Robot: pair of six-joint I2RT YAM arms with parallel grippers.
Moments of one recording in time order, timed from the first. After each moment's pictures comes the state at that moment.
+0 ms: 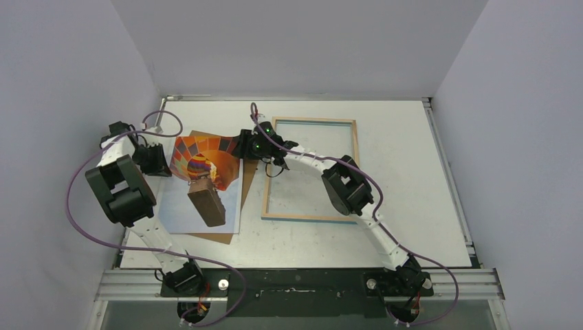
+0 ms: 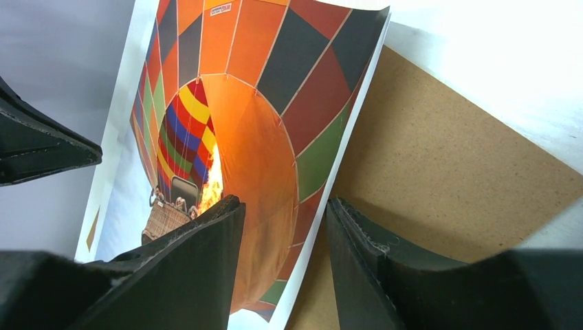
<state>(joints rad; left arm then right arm) 0.49 1.98 1.49 -0.86 0.41 0.33 0.78 2.53 2.04 0.01 -0.19 0.69</state>
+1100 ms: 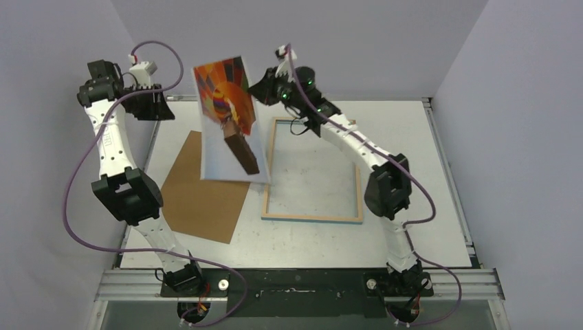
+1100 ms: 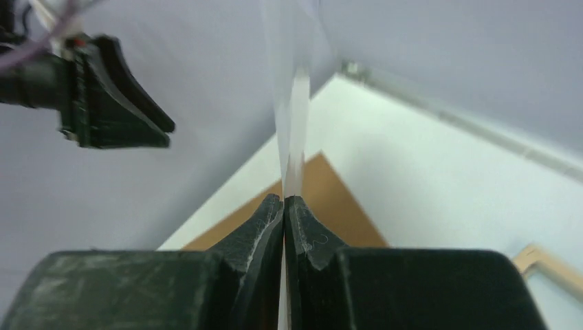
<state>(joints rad) 0.39 1.96 2.11 -1.18 0.59 0.33 0.65 2.23 2.07 0.06 -0.35 0.50</state>
